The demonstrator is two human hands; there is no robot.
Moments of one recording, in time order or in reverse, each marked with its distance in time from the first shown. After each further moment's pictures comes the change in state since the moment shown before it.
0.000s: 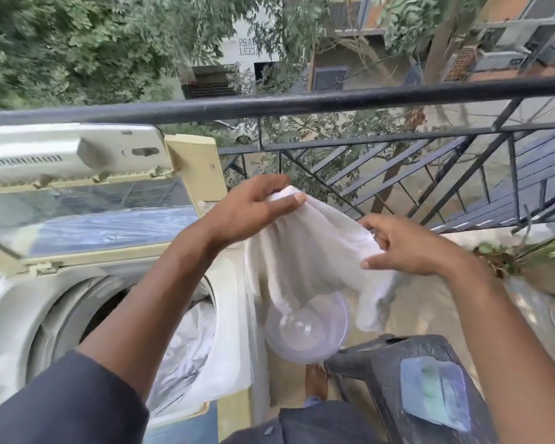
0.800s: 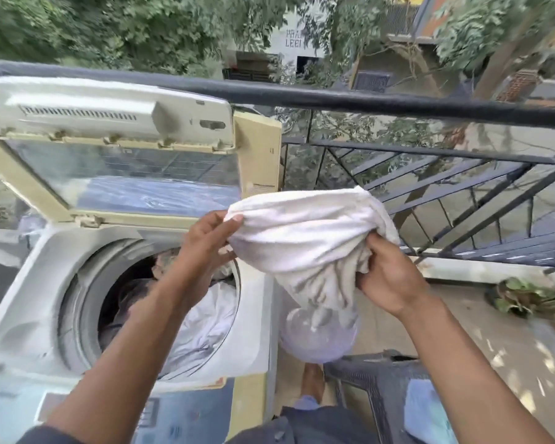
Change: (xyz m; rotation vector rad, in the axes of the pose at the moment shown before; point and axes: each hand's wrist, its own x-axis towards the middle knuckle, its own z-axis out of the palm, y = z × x) left_hand -0.116 -0.082 -0.010 -0.760 0.531 -0.439; right_hand 0.021 -0.071 0.088 1.562 -0.195 0.021
